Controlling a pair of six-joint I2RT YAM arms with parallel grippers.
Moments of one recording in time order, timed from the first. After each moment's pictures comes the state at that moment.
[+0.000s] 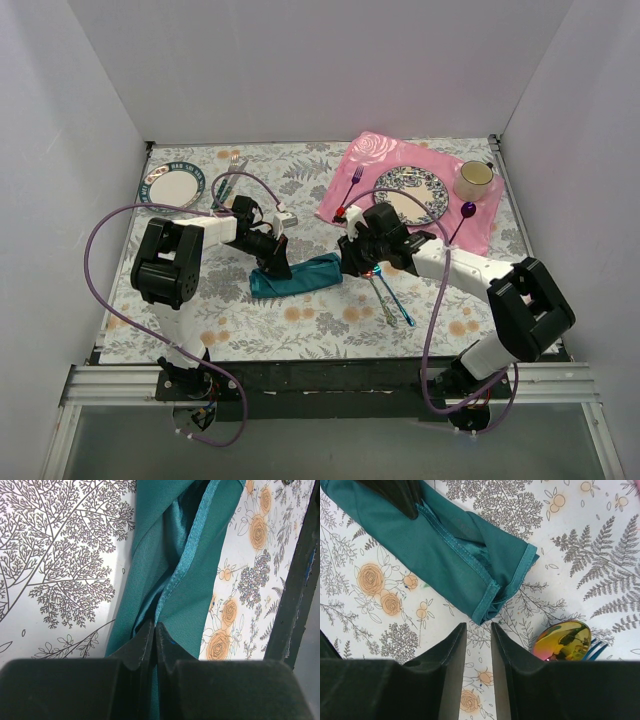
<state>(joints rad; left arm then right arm) -0.26 1.89 1.06 -0.52 0.89 0.50 0.68 1.51 0.90 -0.19 -0.34 0.00</state>
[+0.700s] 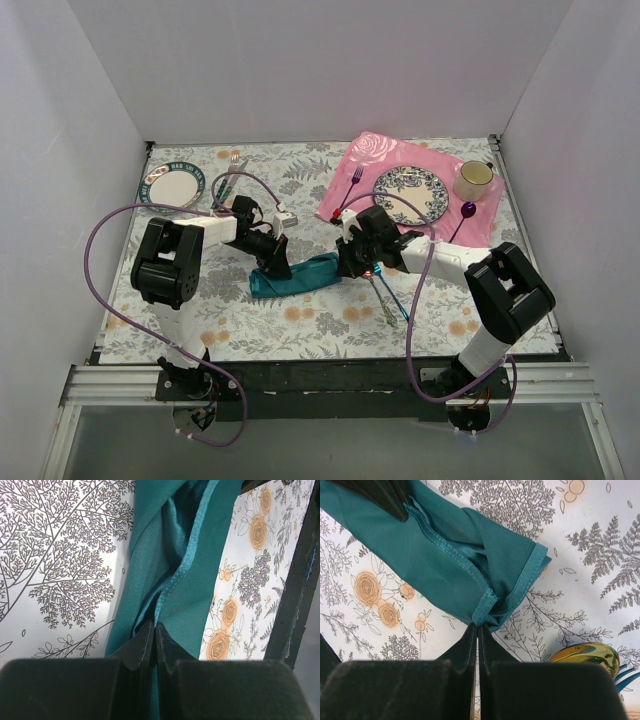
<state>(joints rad) -0.26 1.89 1.06 -0.52 0.89 0.50 0.67 1.65 0.90 -0.11 -0.39 0.09</state>
